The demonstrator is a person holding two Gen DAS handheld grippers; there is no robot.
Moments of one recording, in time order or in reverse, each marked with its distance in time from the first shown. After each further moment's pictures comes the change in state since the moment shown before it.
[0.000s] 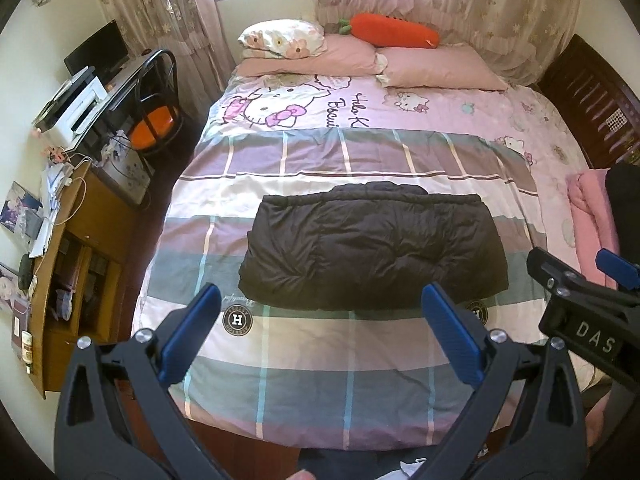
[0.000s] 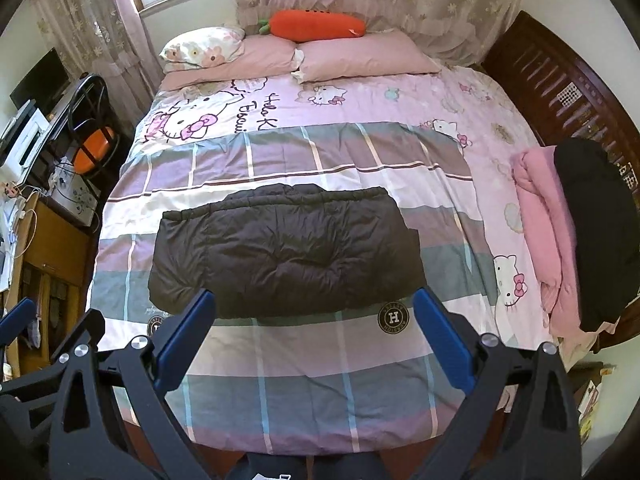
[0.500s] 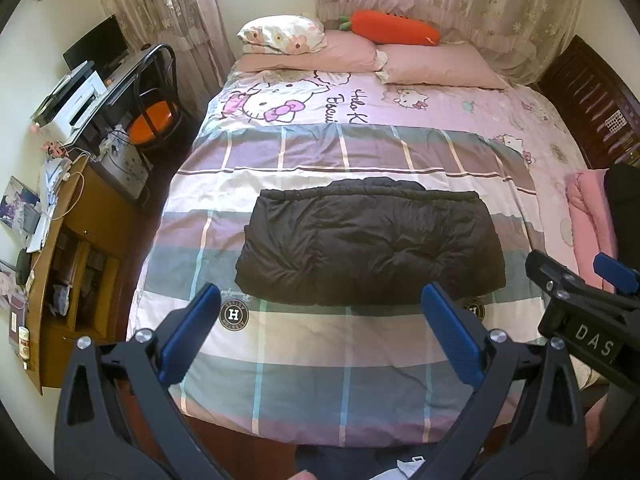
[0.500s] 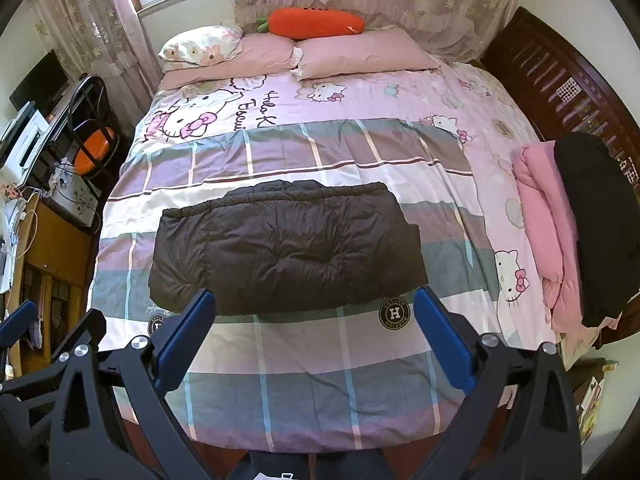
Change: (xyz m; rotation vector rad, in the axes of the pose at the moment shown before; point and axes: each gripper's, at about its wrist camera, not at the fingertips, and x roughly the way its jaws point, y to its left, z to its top) left arm 0.002 0.004 -0.006 -0.012 0.013 -0.011; right arm 0.003 0.001 -0.007 0.007 0.004 -0.003
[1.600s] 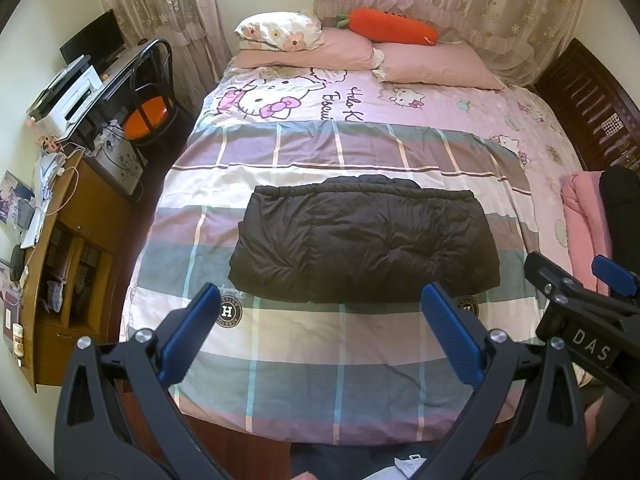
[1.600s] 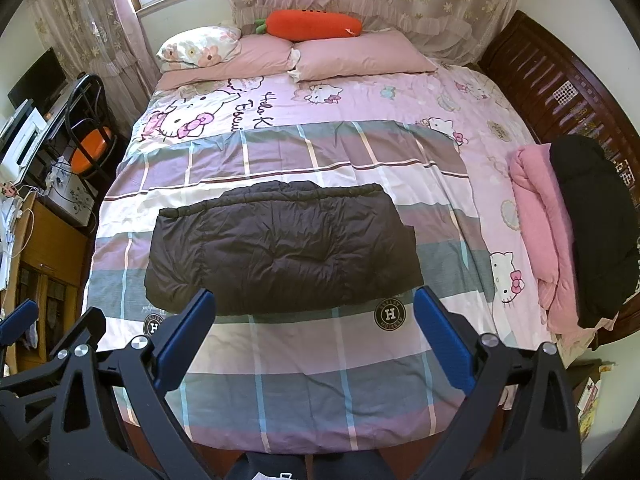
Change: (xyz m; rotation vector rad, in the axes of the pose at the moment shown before) left arm 0.001 -0.010 -0.006 -0.006 0.007 -0.010; right arm -0.001 0.001 -0.004 0.007 -0.002 -0.007
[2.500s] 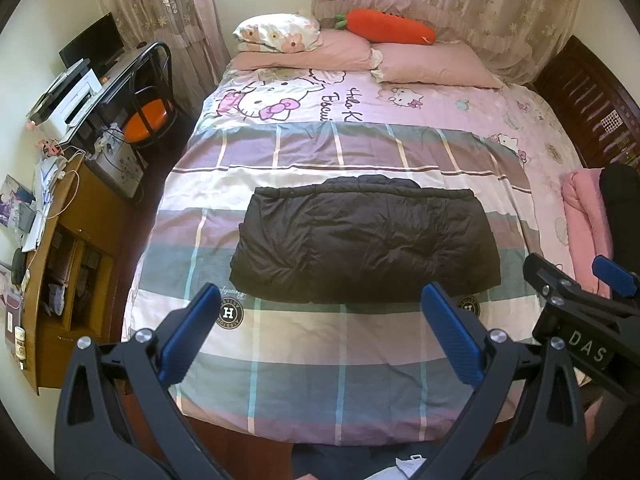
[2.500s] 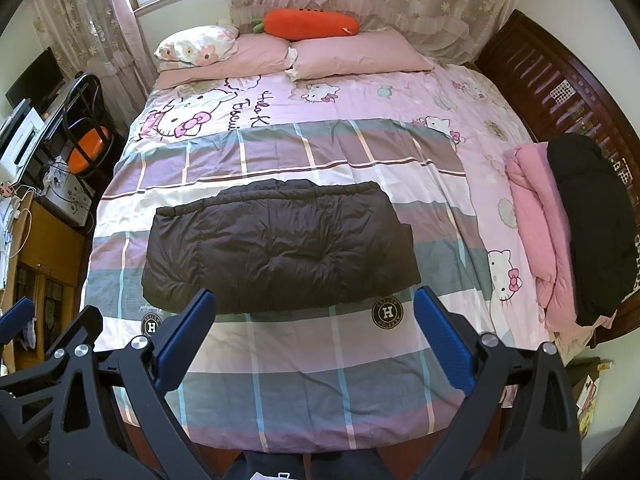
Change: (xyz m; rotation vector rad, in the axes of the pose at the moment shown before) left arm -0.004 -0.002 0.001 -0.005 -0.003 0.001; right arm 0.000 -0.001 0.000 -0.005 -0.001 -0.002
